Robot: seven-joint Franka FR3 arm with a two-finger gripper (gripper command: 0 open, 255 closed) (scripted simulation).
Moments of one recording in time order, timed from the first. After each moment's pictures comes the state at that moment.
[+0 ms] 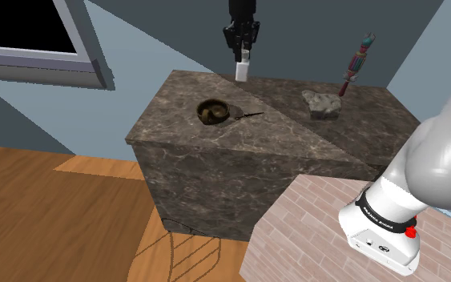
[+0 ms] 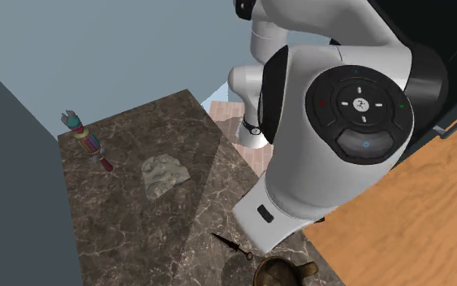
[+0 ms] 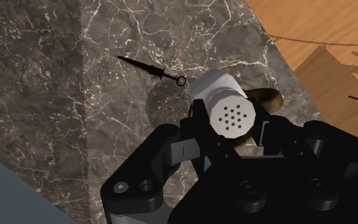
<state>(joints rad) 0.08 0.07 -0.04 -1.64 0.01 1.57 0.06</state>
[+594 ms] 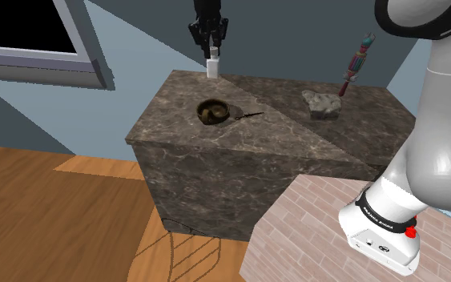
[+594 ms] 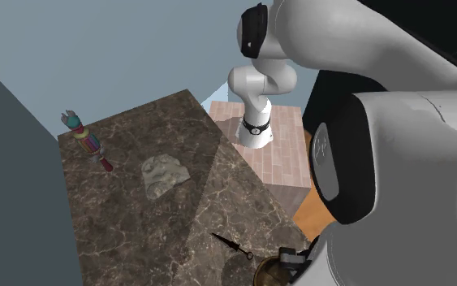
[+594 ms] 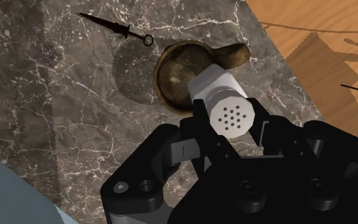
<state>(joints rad) 0.13 0.38 0.00 -1.20 0.02 1.44 0.14</state>
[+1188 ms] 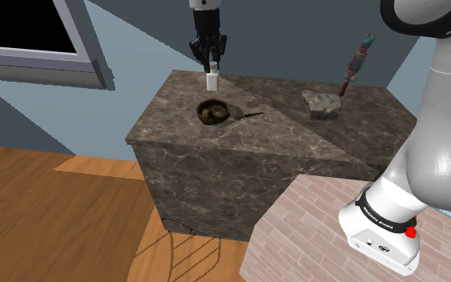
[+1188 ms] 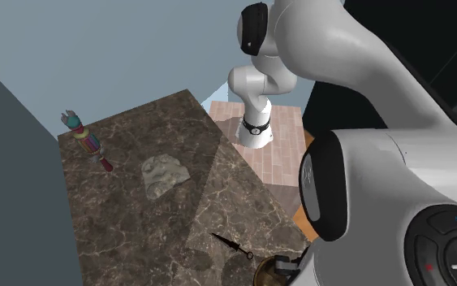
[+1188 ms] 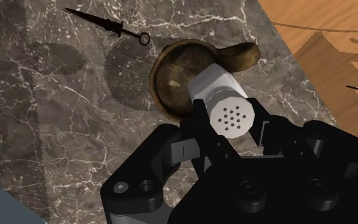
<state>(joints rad) 0.13 0.36 0.00 -1.35 0.02 1.57 0.14</state>
